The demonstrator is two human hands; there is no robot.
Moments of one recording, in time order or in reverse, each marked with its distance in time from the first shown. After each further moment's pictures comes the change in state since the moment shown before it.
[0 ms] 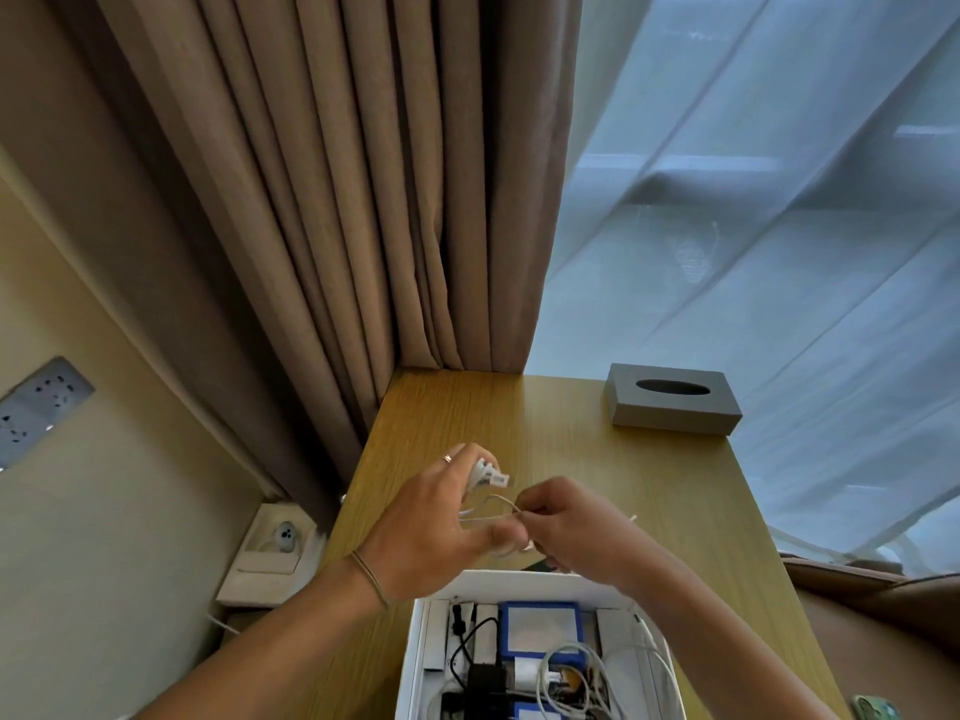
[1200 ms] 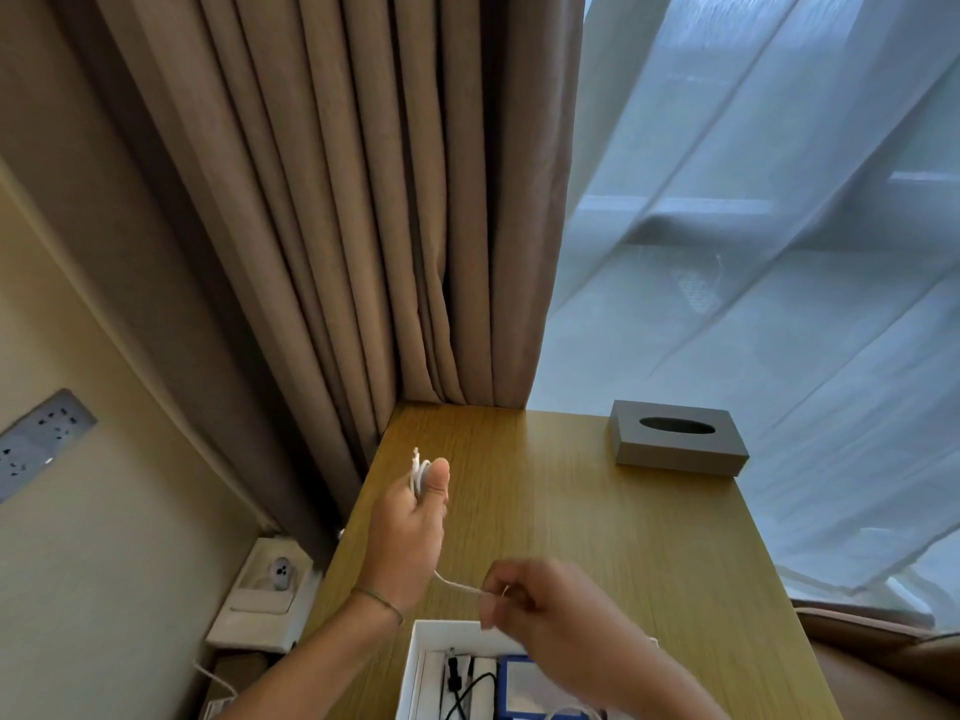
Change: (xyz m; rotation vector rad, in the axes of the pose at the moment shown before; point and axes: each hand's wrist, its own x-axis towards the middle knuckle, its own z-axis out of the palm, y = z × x) left_hand 0.021 -0.009 0.007 -0.545 0.409 -0.419; right_hand -0.019 -0.011 0.019 -0.155 -0.013 -0.122
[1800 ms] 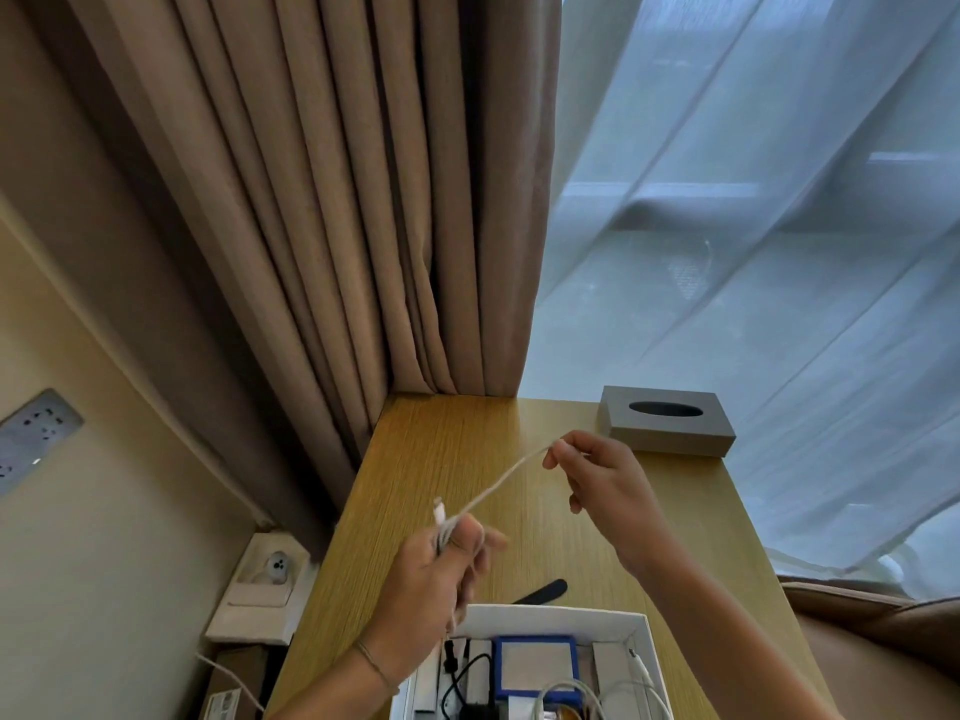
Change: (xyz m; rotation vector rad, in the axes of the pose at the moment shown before) left_hand -0.047 -0.014 0.008 -0.194 -0.343 -0.128; right_hand 0.026 0.028 -0.058 0.477 0.537 0.009
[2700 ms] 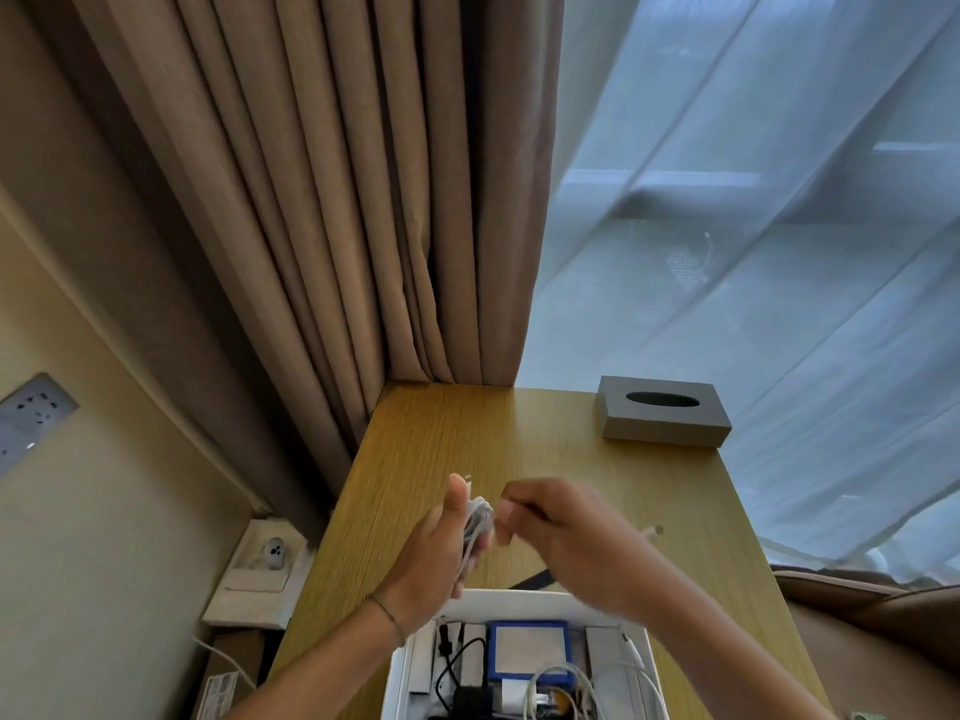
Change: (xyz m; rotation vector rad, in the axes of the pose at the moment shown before) left_hand 0.017 -0.001 0.008 0.159 -0.069 -0.097; right_hand -0.044 -0.027 0.014 -0.507 -0.437 -0.149
